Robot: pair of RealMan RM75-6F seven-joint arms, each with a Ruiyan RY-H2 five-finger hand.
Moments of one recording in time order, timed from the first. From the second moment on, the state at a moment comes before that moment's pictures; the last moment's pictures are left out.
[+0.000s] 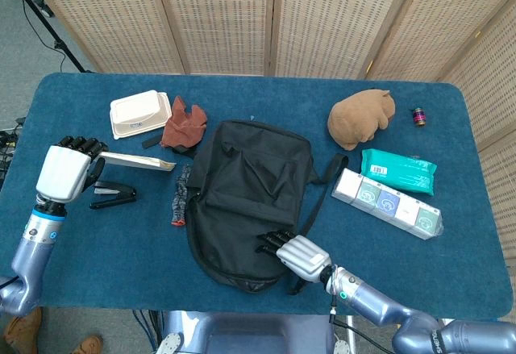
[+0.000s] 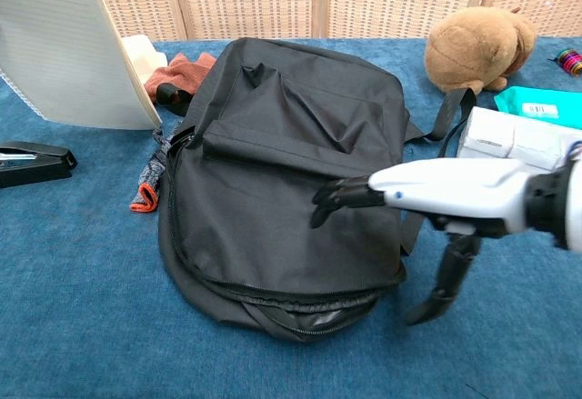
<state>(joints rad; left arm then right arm) -0.50 -1.42 -0.15 -1.07 1.55 1.45 0.04 0.70 -1.38 0.06 -1.84 -1.35 0.70 -0.17</state>
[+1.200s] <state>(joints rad) -0.48 -1.43 -0.14 -1.03 1.56 1.49 -0.03 0.77 -1.53 0.05 -1.71 -1.19 0.83 -0.43</state>
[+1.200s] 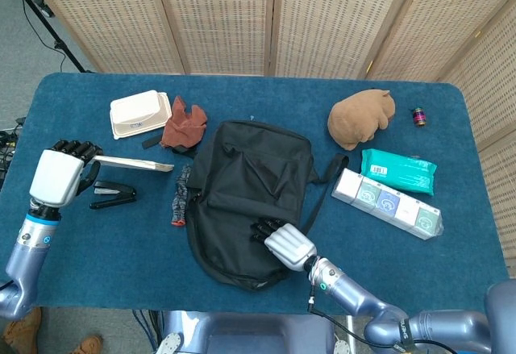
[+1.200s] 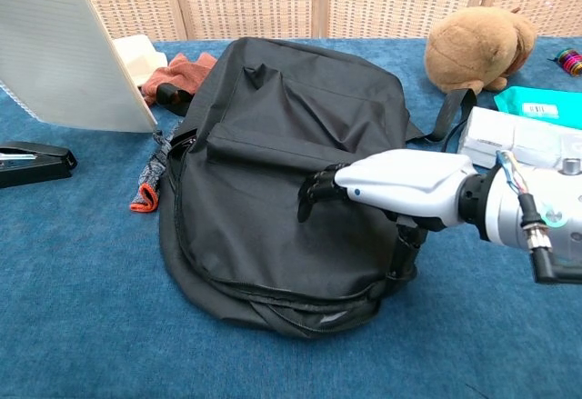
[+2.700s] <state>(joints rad) -0.42 -1.46 -0.12 -0.88 1.65 1.76 -0.34 0.73 -1.46 0.29 -1.73 -1.04 0.92 -0.02</state>
